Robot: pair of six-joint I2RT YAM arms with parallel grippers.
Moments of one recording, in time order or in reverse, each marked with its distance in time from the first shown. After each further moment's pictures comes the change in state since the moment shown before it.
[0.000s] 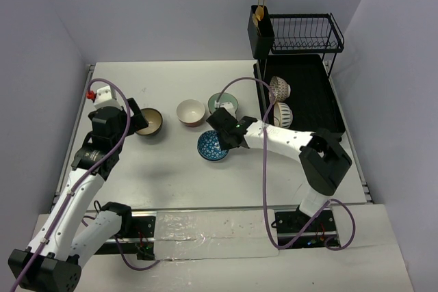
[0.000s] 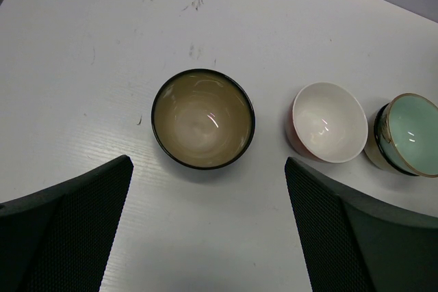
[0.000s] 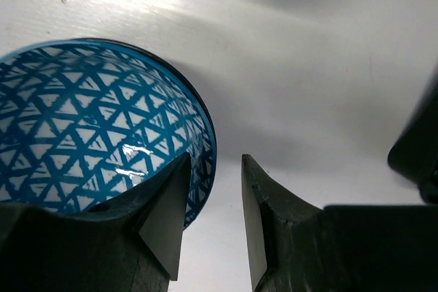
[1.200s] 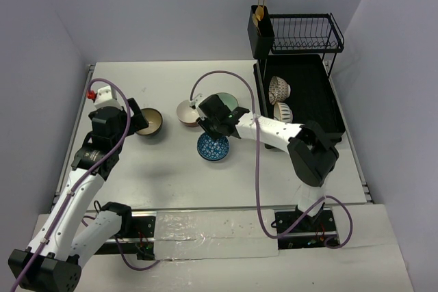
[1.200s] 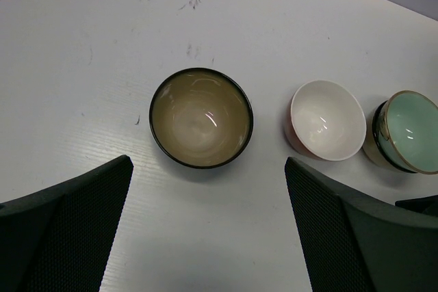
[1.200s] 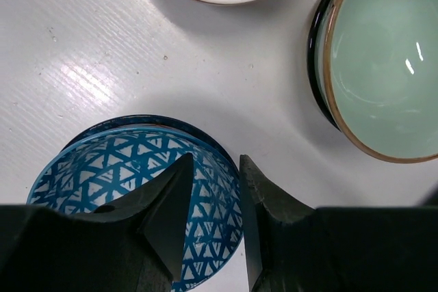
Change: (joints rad) left arm 0.001 0.000 0.000 0.000 0.009 0.003; right arm -0.026 0.126 0.171 0.125 -0.217 -0.546
